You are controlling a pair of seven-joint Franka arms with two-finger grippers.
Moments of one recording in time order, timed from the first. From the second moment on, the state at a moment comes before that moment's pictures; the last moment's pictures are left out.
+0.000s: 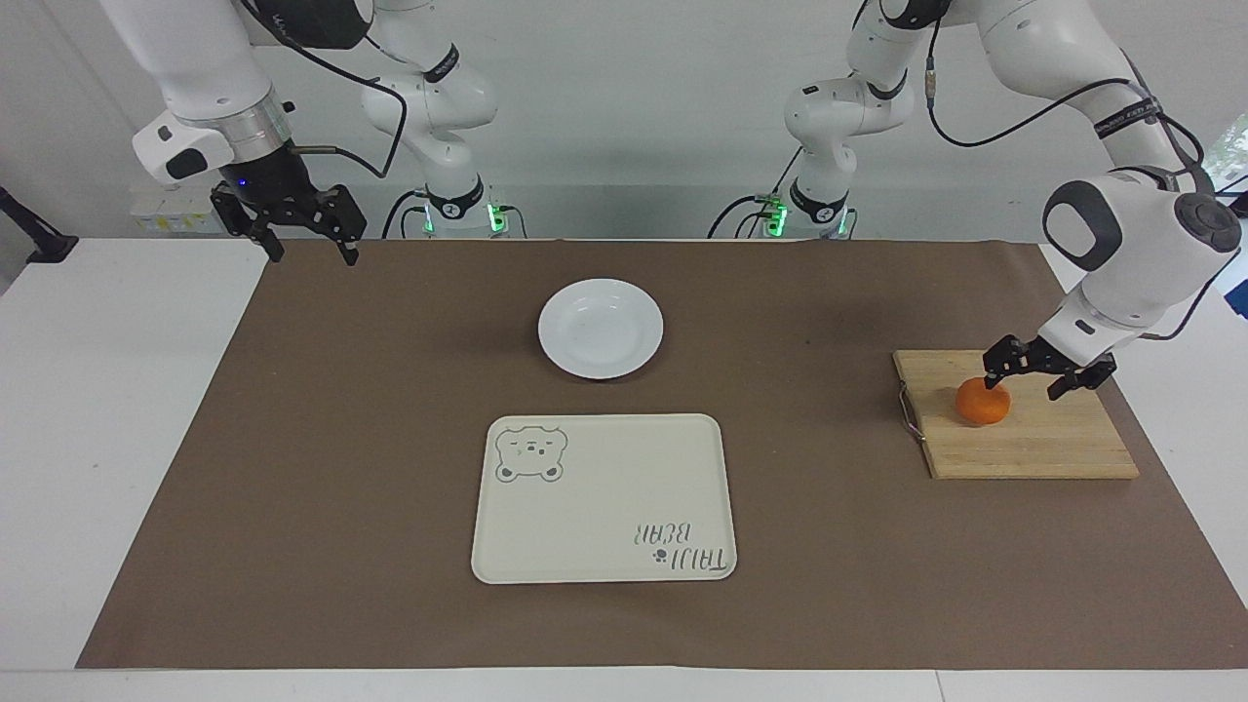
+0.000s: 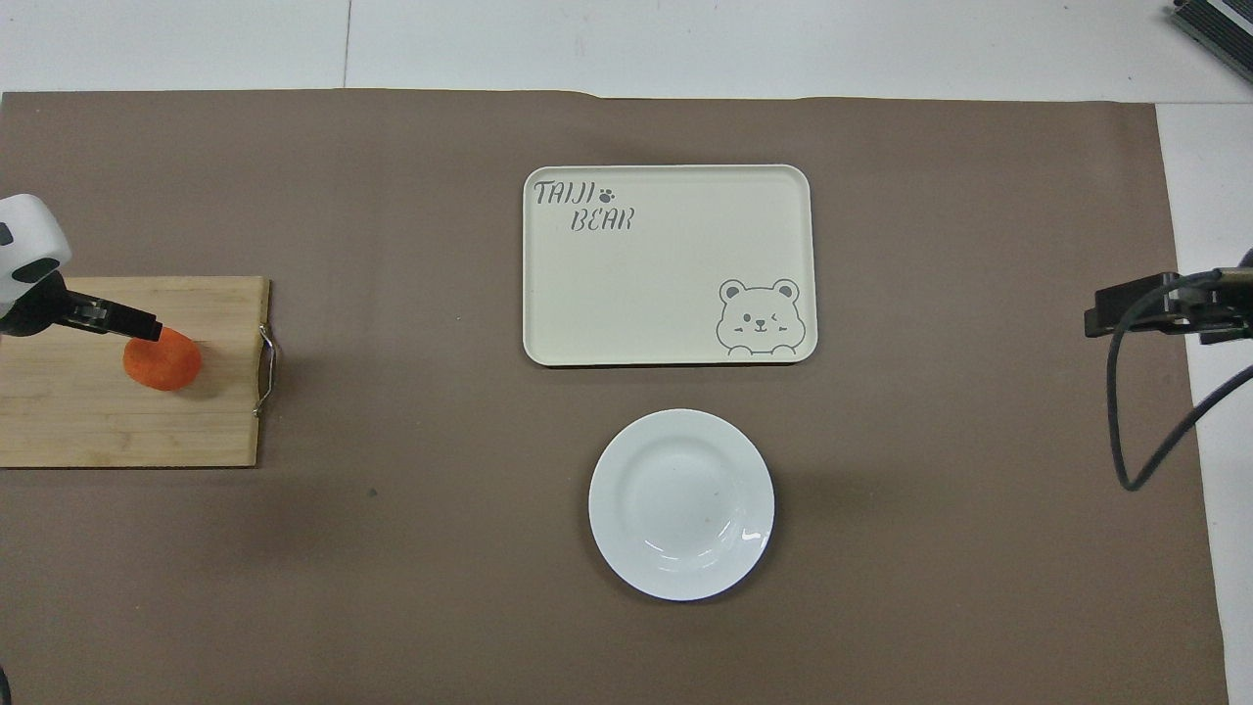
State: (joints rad) left arm 0.16 0.23 0.02 -1.84 -0.03 2.05 0.45; right arm 0.11 -0.02 -0.14 -1.57 0.01 1.56 0.06
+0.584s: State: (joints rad) left arm 0.16 0.26 0.01 -1.97 -0.03 2.20 0.44; right arm 0.11 -0.02 -0.14 -1.57 0.01 1.56 0.06
